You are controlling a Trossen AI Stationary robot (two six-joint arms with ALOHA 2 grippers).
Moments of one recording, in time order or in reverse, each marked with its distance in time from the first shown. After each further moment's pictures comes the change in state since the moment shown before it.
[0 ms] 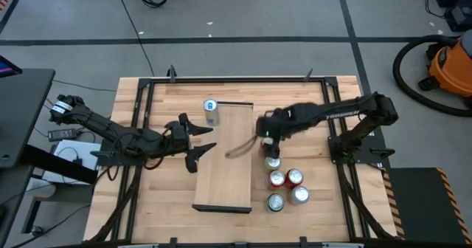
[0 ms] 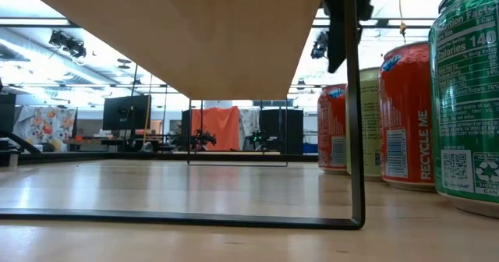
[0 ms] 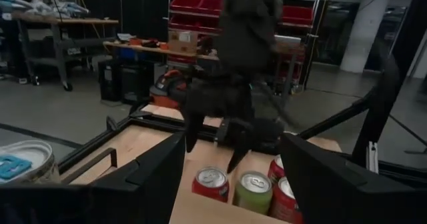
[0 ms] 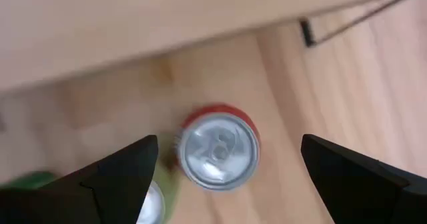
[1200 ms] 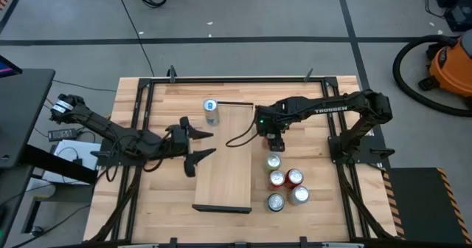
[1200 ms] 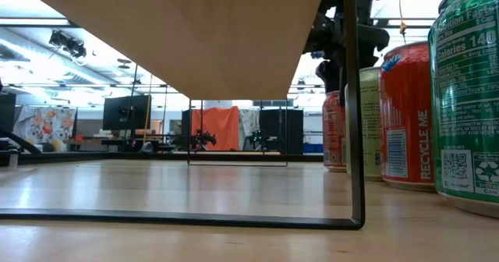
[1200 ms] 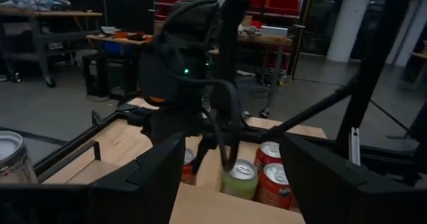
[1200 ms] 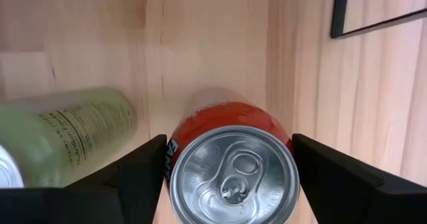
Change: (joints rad) left arm -0.026 0.000 0.000 -0.031 0.028 -0.006; right arm -0.176 0.030 -0.154 0.112 -0.184 -0.478
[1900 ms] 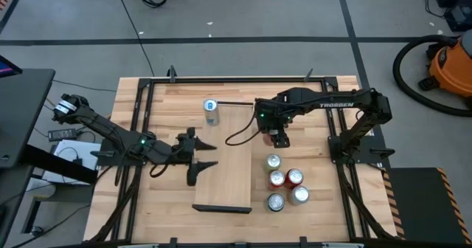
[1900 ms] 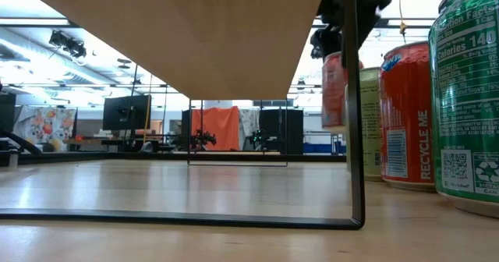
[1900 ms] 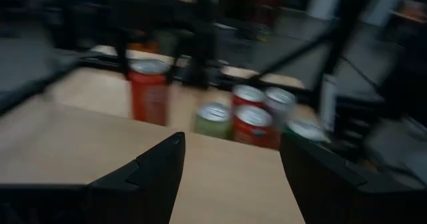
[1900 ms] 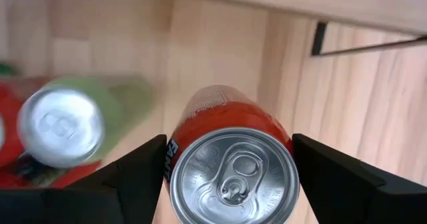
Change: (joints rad) left arm -0.028 0.067 0.000 -0.138 0.115 -0.138; right arm 0.019 0.001 0.253 -0.268 -0.025 -0.085
